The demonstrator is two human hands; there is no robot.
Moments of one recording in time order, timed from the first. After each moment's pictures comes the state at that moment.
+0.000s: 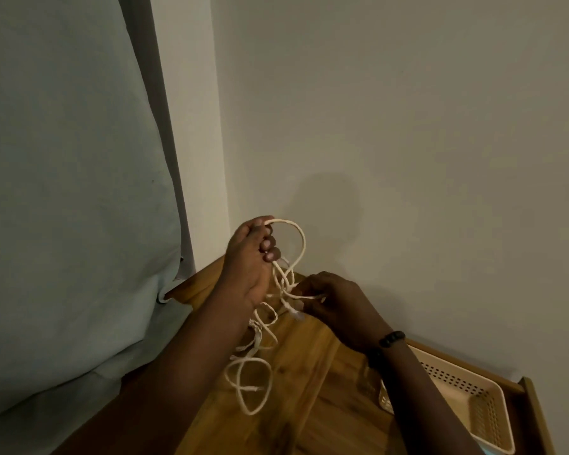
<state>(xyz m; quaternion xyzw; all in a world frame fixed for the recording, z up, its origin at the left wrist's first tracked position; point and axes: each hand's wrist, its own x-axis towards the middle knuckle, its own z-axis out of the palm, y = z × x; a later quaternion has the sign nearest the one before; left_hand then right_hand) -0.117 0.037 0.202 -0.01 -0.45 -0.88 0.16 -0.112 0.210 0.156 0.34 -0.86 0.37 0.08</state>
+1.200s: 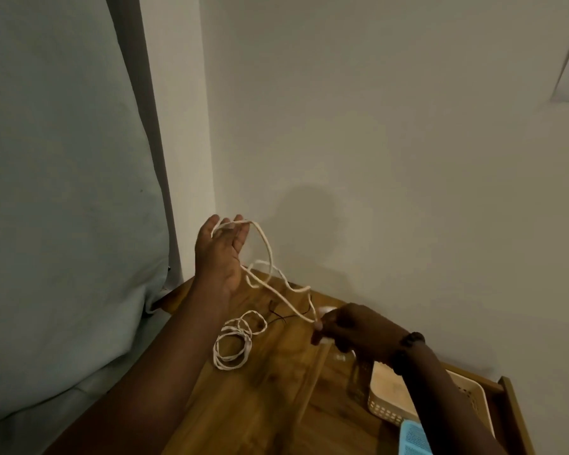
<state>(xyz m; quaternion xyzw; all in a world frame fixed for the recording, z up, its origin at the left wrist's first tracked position) -0.138 0.001 0.202 0.02 -0.39 -0.90 0.22 -0.105 0.255 0.160 0.29 -0.89 0.32 -0.13</state>
